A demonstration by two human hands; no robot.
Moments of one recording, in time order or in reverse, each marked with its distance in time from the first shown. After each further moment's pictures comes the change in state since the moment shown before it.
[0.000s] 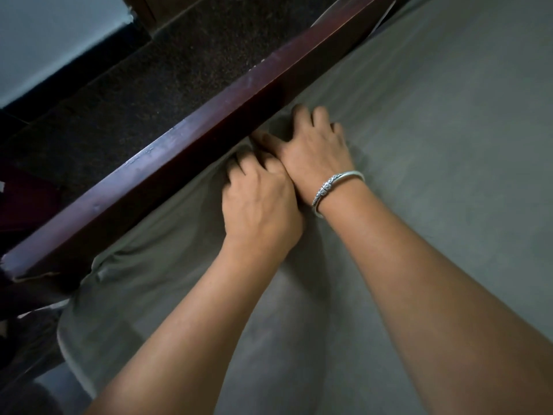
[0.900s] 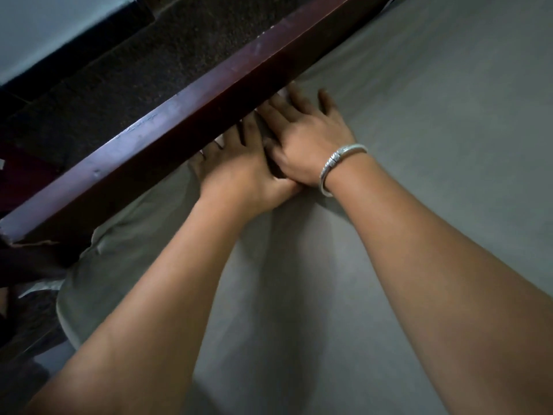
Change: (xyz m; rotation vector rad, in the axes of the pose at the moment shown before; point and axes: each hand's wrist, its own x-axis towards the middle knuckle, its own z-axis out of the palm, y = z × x) left_hand 0.018 -0.036 0.016 -0.062 -0.066 -0.007; right_hand 0.003 -0.002 0.015 0.101 -0.028 -0.125
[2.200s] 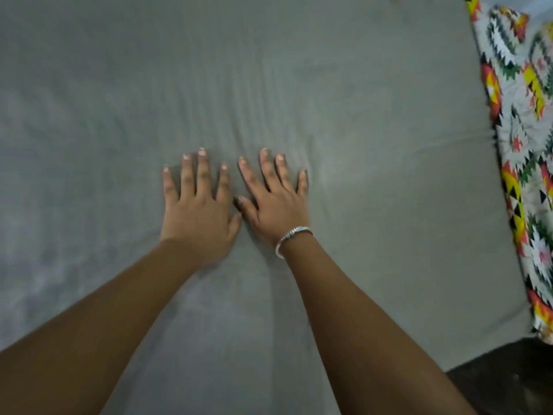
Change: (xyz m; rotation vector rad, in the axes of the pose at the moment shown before) left_hand -0.263 0.291 0.177 0.346 -0.136 1.125; right_hand -0.512 0.096 0.083 0.154 -0.011 1.219
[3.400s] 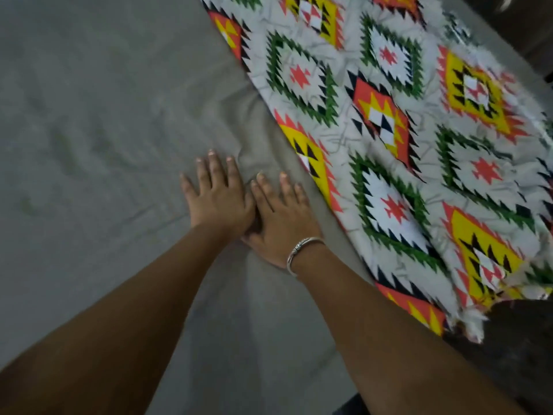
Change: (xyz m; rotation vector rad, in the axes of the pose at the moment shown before) left_hand 0.165 0.551 0.093 0.092 -0.029 0.134; right_hand -0.131 0.526 0.043 0.259 0.178 0.200
